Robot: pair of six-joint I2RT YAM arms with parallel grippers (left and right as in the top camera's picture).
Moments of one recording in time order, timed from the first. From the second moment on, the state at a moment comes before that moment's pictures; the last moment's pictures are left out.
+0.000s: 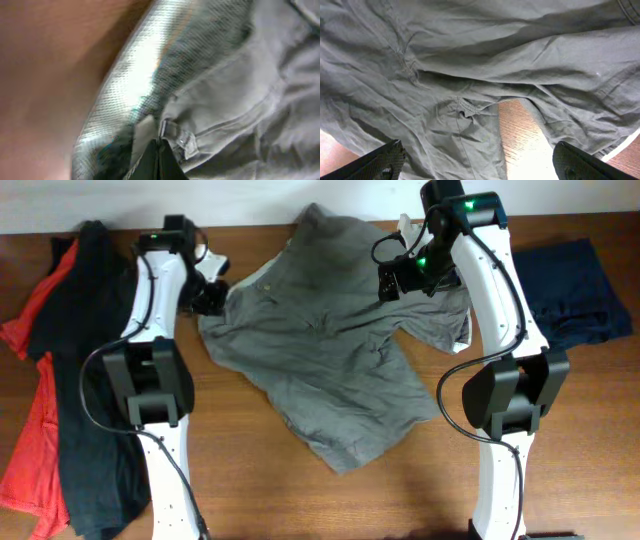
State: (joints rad) left arm 0.03 2.59 2.40 -1.29 0.19 0.24; right arm 0.14 2.32 2.41 -1.48 -0.24 -0.11
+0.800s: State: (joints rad) left arm 0.17 2.59 2.62 -1.41 0.25 -0.07; right arm 0.14 2.32 2.41 -1.69 -0.25 -0.05
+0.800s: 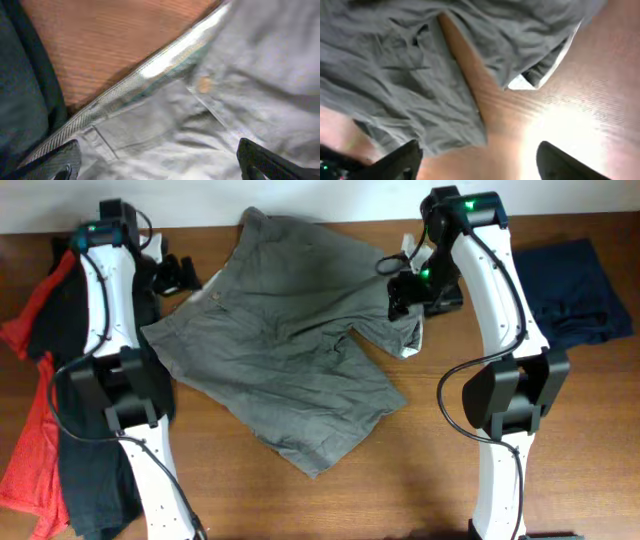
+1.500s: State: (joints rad) left arm 0.00 2.43 2.79 -1.53 0.22 0.33; right arm 0.20 1.92 1.76 -1.45 -0.10 0.12
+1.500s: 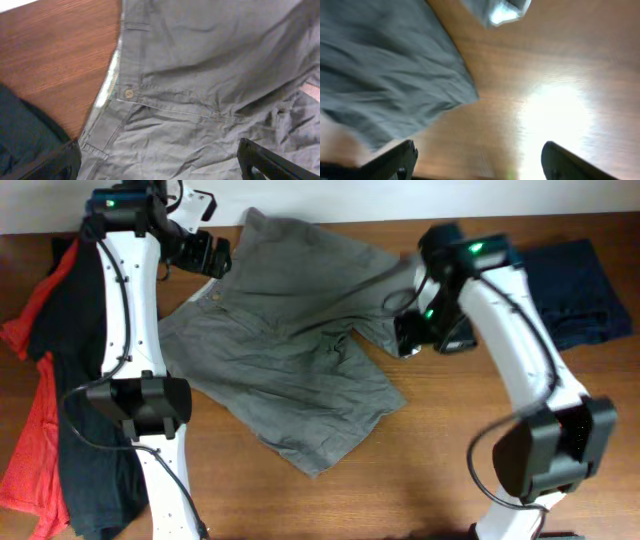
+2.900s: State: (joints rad) left arm -0.01 2.43 2.79 -1.52 0.23 0.36; right arm -0.15 1.93 1.20 -0.39 -0.31 -0.09
